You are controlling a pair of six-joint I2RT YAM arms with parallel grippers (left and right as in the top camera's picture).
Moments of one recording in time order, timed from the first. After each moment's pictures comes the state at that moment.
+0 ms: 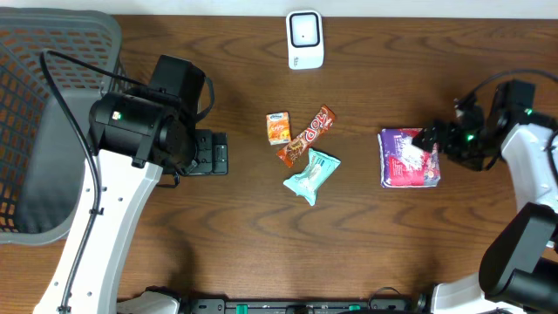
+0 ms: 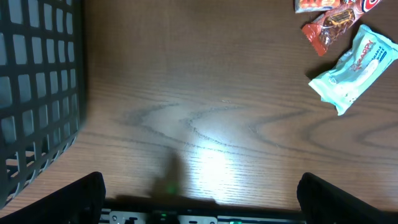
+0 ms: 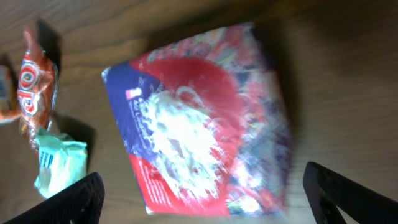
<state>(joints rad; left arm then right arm) -0.30 1.44 1.66 -1.58 -0.06 -0.33 -0.31 1.70 1.20 -0.90 -0.42 -0.02</state>
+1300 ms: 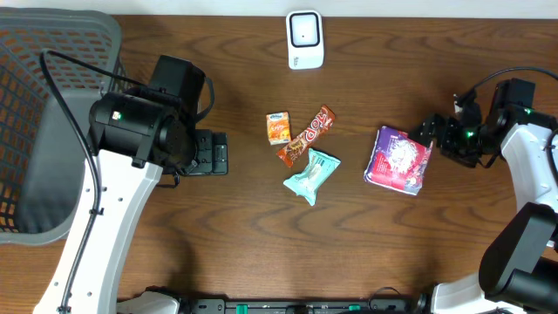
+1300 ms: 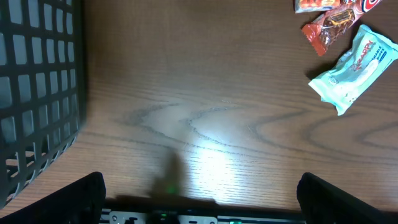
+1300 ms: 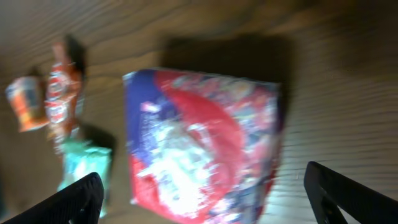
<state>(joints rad) -0.30 1.44 1.66 -1.58 -0.06 -0.33 -0.31 1.70 1.23 -0.89 -0.46 0.03</state>
